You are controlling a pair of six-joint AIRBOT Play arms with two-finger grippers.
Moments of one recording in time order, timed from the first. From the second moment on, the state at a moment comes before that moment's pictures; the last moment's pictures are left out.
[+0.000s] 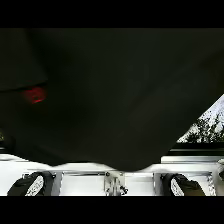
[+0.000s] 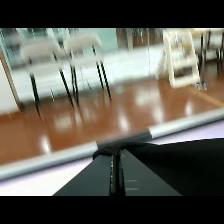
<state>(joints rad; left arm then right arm) 0.23 -0.81 1.83 0.89 -1.09 -1.12 -0.15 -0.83 1.82 1.75 -1.28 -1.76</state>
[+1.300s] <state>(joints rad) 0.00 -1.73 1.42 0.73 -0.53 -1.17 -0.15 -1.78 1.50 2.00 -0.63 -1.65</state>
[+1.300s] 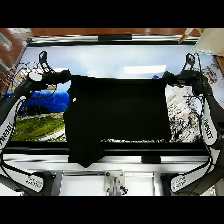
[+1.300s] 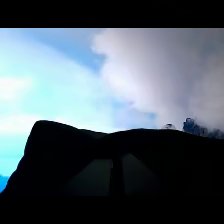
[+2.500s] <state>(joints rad) 0.09 -1.75 1.44 0.93 -1.34 -1.19 -0.15 -1.73 1.50 1.77 -1.23 -1.62</state>
